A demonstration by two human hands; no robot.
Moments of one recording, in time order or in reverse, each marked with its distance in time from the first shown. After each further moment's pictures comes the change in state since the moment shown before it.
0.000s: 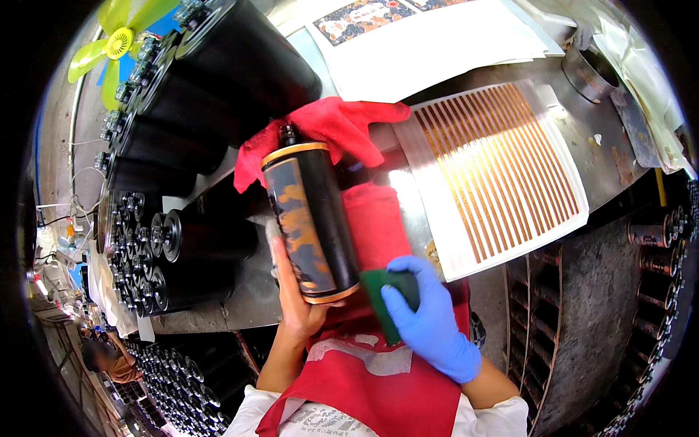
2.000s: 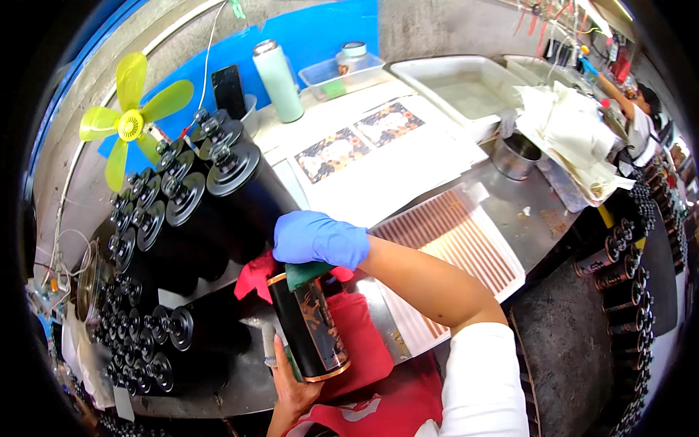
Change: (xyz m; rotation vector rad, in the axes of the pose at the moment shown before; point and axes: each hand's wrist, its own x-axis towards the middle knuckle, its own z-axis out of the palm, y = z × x) left_hand 0.005 -0.002 -0.015 0.380 0.126 0.177; right_hand 0.239 -0.126 0.036 -0.923 -0.622 -0.482
